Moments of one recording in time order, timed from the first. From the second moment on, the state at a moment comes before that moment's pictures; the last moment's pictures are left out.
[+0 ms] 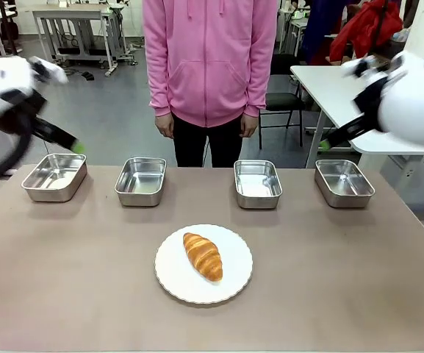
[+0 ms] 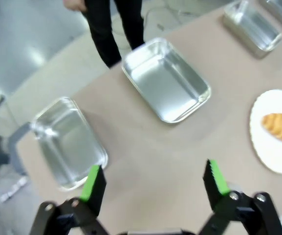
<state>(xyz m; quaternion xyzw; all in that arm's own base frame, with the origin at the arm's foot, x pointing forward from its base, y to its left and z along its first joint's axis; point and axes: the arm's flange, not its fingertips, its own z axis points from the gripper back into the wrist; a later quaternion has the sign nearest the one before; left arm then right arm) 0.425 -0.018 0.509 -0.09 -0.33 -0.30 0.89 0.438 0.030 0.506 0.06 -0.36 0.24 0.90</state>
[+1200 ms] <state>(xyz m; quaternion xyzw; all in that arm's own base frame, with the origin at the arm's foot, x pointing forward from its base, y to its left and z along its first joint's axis) 0.430 0.173 0.527 -0.19 -0.37 -0.40 0.81 0.425 -0.100 0.498 0.11 -0.39 0.28 0.87</state>
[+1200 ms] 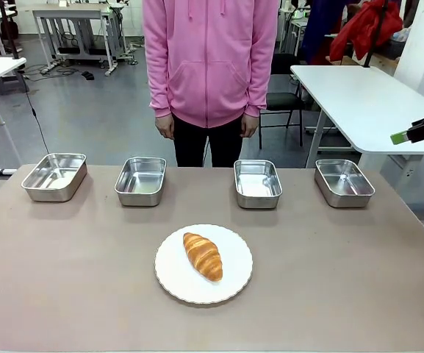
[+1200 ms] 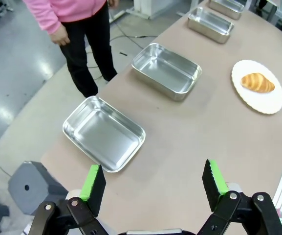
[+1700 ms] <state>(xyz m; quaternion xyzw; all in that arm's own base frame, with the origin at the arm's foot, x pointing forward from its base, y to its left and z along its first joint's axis) 0.420 0.177 0.538 -0.23 -0.37 -0.41 0.80 0.427 -0.094 0.518 0.14 -0.38 0.30 0.86</state>
